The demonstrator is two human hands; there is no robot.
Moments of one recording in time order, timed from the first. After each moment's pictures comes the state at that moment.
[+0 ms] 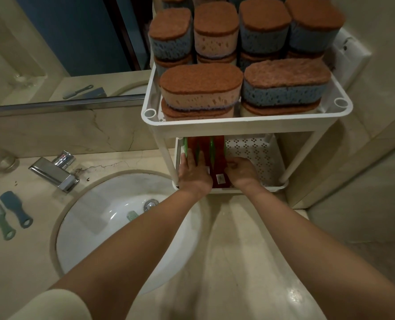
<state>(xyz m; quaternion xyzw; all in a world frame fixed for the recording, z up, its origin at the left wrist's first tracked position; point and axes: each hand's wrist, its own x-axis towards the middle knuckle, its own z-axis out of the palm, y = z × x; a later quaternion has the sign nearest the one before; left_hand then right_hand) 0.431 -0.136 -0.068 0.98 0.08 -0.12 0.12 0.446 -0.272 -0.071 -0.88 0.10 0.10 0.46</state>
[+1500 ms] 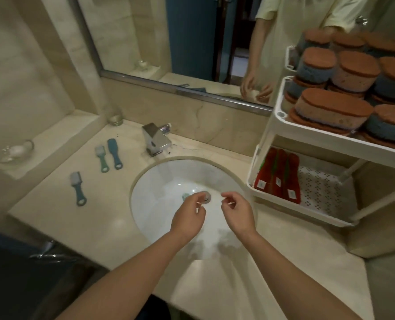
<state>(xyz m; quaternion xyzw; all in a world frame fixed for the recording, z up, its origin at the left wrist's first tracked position) 0.231 0.012 -0.071 0.83 0.24 0.02 0.50 0.305 -0.119 -0.082 -0.85 -0.06 0.11 0.52</state>
